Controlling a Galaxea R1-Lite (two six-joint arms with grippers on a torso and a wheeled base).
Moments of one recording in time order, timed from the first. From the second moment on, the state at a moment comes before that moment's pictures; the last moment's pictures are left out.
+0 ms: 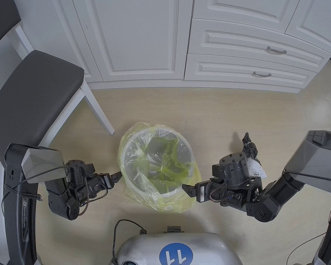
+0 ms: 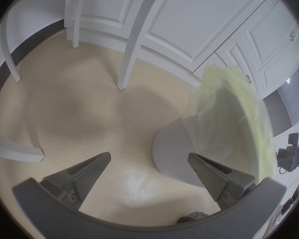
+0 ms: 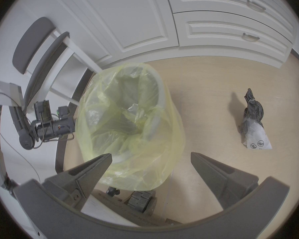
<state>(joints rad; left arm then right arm) -0.17 2.49 -0.70 -1.42 -0.21 -0.35 0.65 2.14 -0.77 -0.85 -0.15 0.28</state>
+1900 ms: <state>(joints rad) -0.19 2.15 -0.94 -1.03 -0.25 -0.26 0.39 2.00 -0.61 -0.97 -0.11 0.54</state>
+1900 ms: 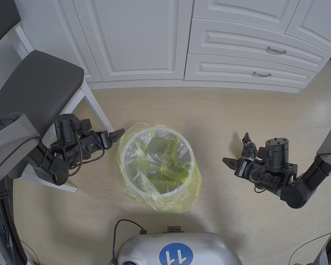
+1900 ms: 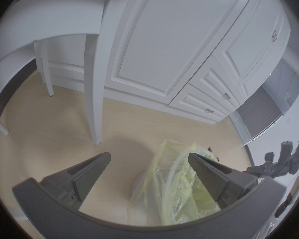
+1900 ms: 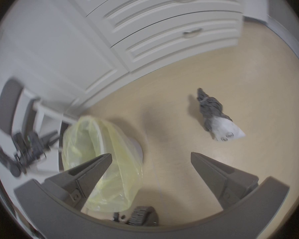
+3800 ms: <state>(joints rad) -0.15 2.43 -0.98 -1.39 -0.34 -0.53 0.41 2.15 -0.31 -1.42 -0.18 0.70</state>
